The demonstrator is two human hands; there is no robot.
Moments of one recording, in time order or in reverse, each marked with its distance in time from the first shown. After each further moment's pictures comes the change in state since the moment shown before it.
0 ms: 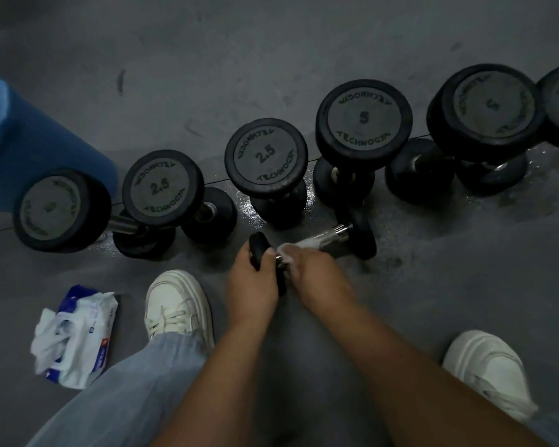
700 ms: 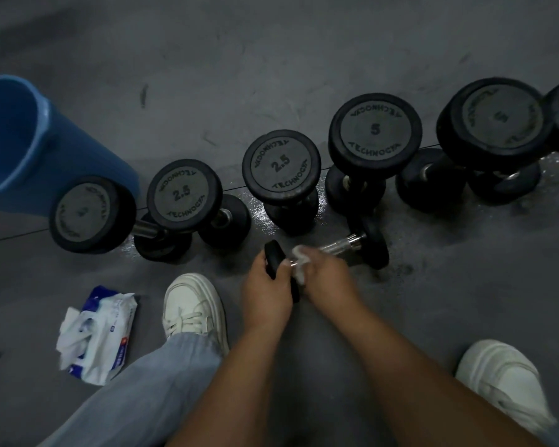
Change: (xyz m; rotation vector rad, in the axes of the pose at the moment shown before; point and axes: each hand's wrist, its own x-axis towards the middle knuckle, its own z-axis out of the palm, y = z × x) left_hand -0.009 0.001 -0.003 -0.034 -0.026 -0.034; right_hand -0.003 -0.017 -0.007 0.365 0.009 0.257
